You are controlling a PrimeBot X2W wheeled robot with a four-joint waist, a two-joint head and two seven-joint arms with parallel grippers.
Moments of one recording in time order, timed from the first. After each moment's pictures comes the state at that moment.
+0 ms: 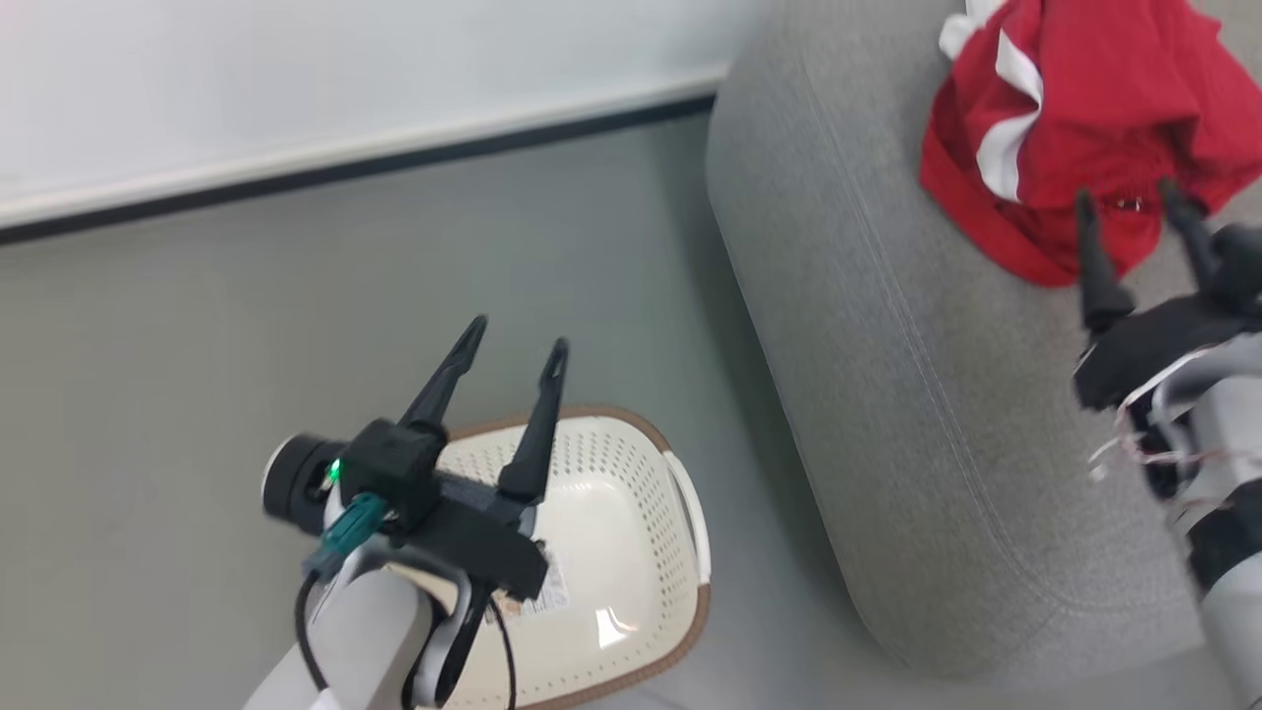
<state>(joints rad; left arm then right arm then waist) -0.47 0.21 -0.59 0.24 -0.49 0.11 -0.25 -0.80 -0.32 0.21 0.83 0.23 0.10 -0.25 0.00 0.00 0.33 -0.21</state>
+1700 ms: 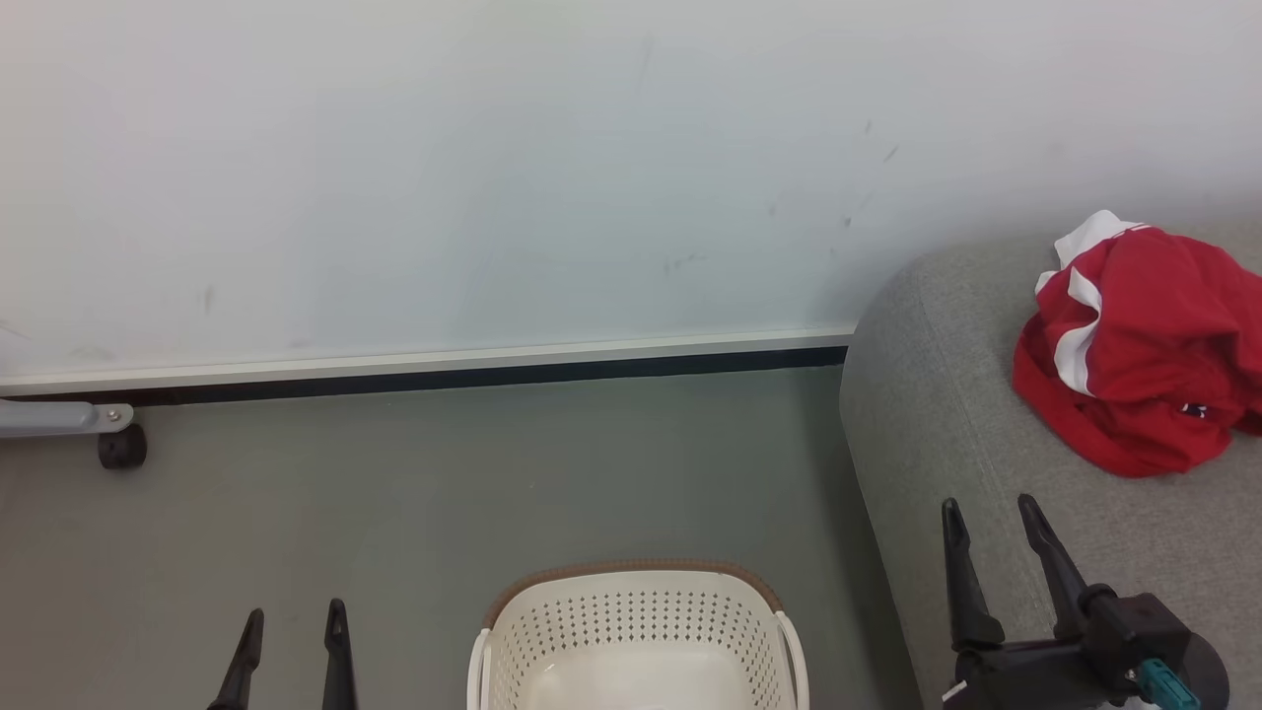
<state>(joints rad) 0.13 0.17 -0.13 0.11 -0.37 0.12 -0.25 -0.05 -0.12 0.20 0.16 0.24 -0.07 -0.25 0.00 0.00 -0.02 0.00</state>
